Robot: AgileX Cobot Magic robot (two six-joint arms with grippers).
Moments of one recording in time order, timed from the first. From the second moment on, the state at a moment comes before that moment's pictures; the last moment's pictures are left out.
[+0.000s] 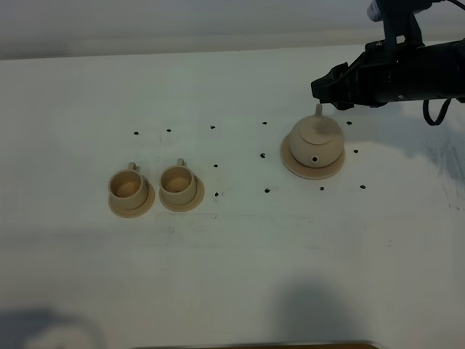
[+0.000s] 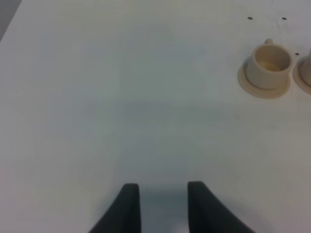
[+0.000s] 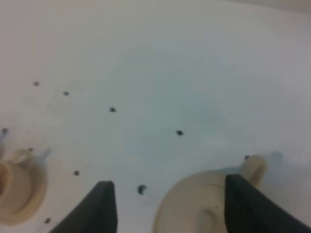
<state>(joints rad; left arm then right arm) 0.06 -0.01 -0.46 0.07 1.06 -0.09 0.16 1.78 -1.14 1.12 0.45 -1.16</state>
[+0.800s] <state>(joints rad) 0.06 -0.01 -0.46 0.07 1.06 -0.09 0.16 1.91 -1.22 1.08 0.34 -1.19</state>
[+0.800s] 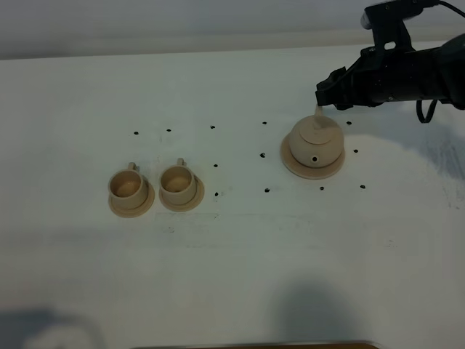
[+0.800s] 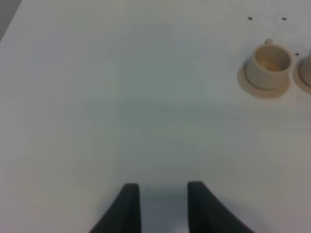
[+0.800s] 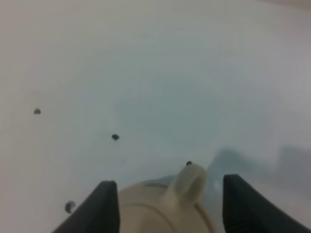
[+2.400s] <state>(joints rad) 0.06 -0.01 -0.46 0.07 1.06 -0.09 0.23 2.06 -1.47 0.42 0.34 -0.35</state>
